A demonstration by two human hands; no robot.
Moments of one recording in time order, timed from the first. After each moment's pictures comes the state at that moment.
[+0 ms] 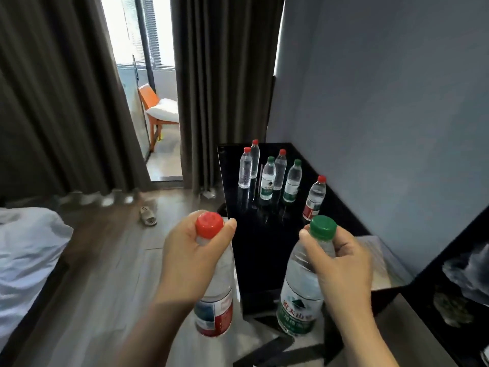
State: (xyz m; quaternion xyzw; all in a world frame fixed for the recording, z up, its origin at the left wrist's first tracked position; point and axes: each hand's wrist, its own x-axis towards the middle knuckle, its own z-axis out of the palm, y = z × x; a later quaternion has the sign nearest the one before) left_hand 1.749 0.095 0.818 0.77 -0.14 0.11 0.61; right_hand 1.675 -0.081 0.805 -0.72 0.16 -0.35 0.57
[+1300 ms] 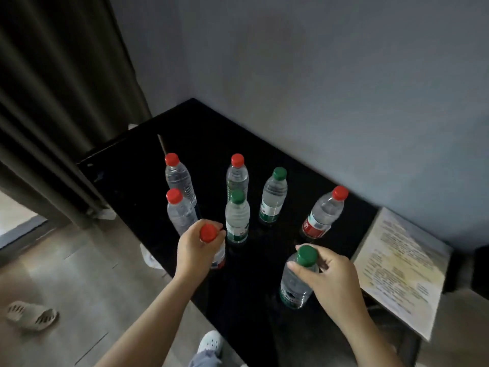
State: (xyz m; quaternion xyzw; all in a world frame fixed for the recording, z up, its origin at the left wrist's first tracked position) left_hand 2.310 -0.158 0.650 0.79 -0.29 -0.24 0.48; right_hand 2.081 -0.233 0.679 -0.71 0.49 -0.26 0.44
